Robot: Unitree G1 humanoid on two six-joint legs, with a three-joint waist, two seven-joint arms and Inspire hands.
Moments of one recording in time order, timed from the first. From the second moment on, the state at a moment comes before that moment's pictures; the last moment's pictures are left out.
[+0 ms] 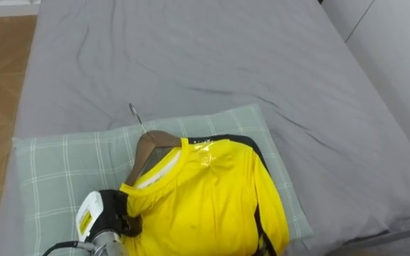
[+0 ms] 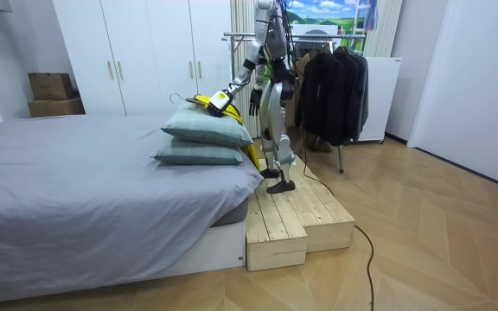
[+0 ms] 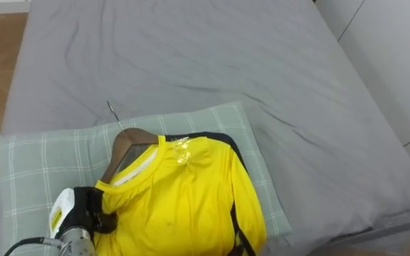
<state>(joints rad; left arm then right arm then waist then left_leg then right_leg) -0.46 0.14 -0.23 1.23 0.15 -0.06 0.62 -0.25 -0.15 0.29 1.35 0.20 0.03 -0.08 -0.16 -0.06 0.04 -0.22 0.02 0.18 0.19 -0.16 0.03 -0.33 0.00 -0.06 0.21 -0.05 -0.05</state>
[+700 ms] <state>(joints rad) -0.26 0.16 -0.26 0.83 0.19 0.00 0.62 -0.15 -0.19 0.23 1.35 0.20 -0.01 -0.10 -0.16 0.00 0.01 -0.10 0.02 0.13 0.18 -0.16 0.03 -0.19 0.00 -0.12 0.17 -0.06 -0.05</state>
